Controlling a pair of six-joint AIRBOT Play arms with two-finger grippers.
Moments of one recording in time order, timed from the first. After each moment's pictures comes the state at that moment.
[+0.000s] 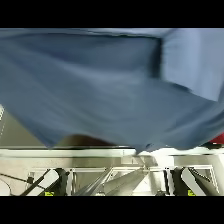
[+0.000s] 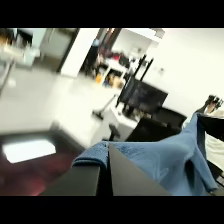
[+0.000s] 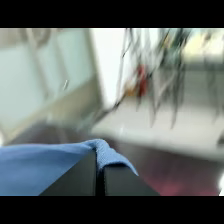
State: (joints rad) left arm 0.66 -1.16 1.67 -0.12 -1.50 -1.06; right arm -0.50 -1.00 1.70 -0.33 1.20 0.93
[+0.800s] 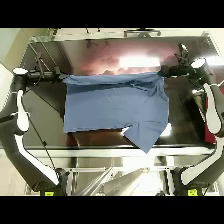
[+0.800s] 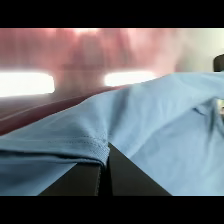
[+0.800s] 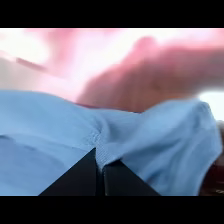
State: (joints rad) left arm 0.27 -2.05 1.90 0.57 -1.24 -1.07; right arm -0.14 -1.88 1.68 -0.84 0.91 1.12
